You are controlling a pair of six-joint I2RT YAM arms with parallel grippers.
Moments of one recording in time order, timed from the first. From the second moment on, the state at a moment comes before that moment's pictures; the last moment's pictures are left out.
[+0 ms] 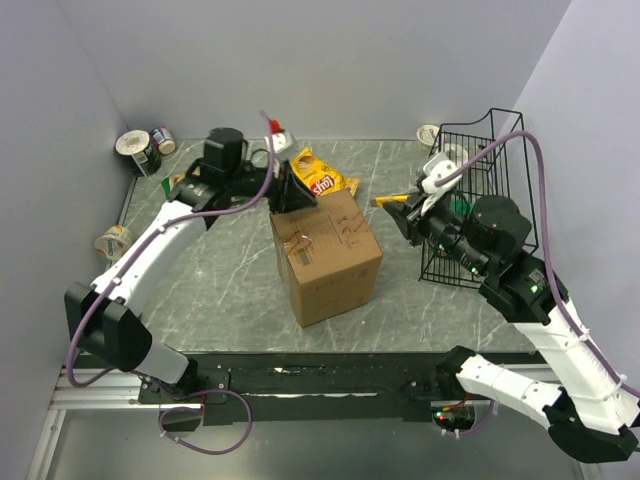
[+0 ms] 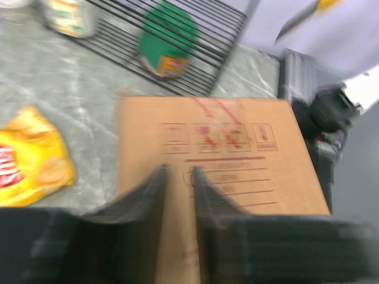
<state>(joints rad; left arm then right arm) -0.46 1.48 1.43 -0.32 0.92 0.10 0.67 0.88 1.33 -0.53 -0.03 -0.16</state>
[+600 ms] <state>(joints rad) -0.58 1.40 1.40 -0.27 0.82 0.07 0.67 0.98 1.24 -0.43 0.24 -0.07</state>
